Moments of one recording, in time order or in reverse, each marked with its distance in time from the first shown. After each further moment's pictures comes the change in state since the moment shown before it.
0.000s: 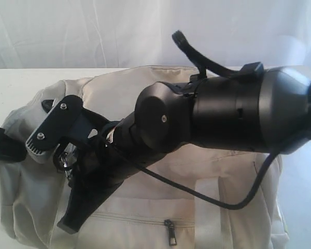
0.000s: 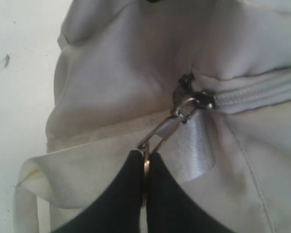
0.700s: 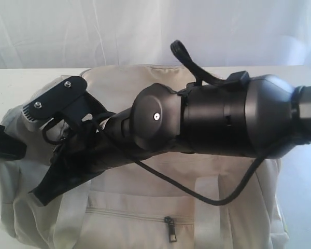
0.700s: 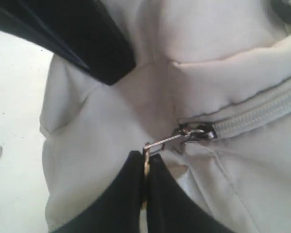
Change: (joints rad) left arm 0.000 0.000 0.000 0.000 -0.014 -0.015; right arm 0.008 0.014 0.000 0.252 -0.200 -0.029
